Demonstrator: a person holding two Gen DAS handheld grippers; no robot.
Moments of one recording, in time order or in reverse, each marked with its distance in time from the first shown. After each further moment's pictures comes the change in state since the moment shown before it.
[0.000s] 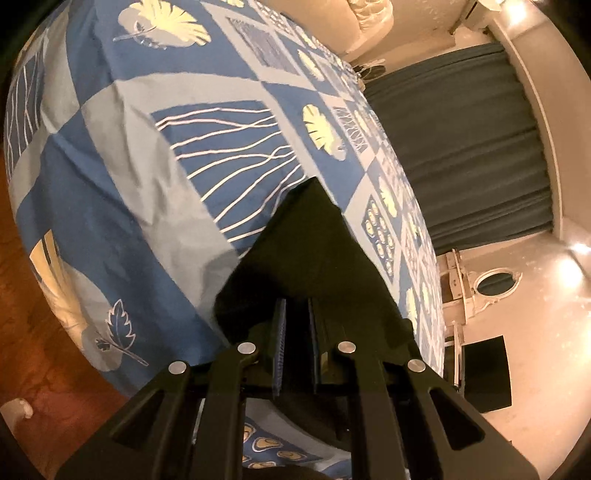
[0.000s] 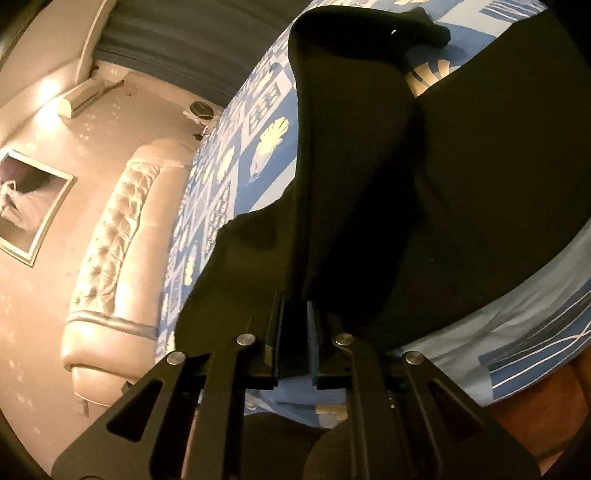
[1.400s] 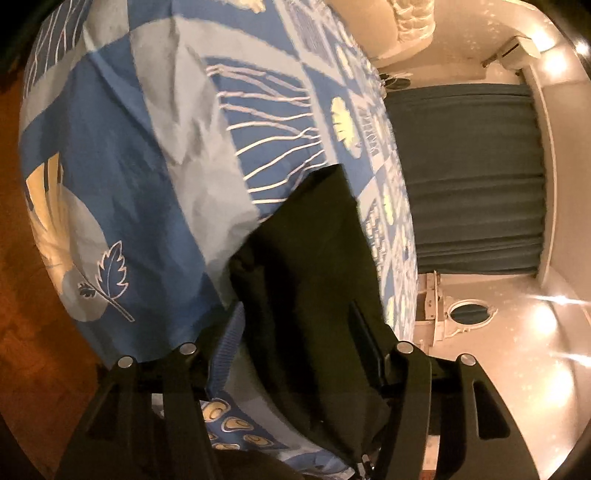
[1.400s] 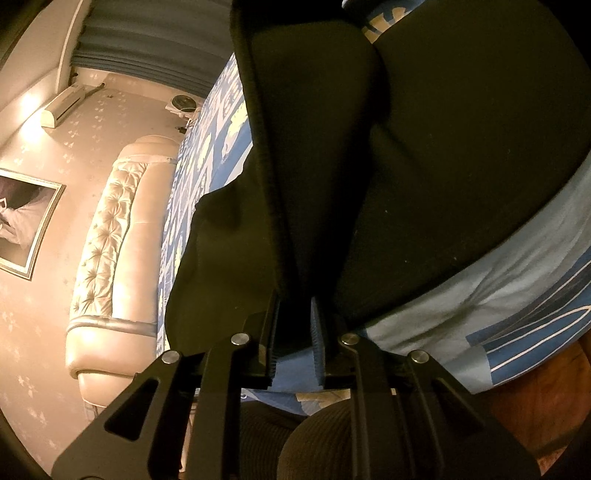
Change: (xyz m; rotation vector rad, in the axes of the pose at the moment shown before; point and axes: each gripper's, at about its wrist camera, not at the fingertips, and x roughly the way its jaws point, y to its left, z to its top) left arm 0.005 0.026 -0.005 -0.201 0.032 -0.091; right arm 0.014 -0.025 -0.013 0.070 0.056 -0.021
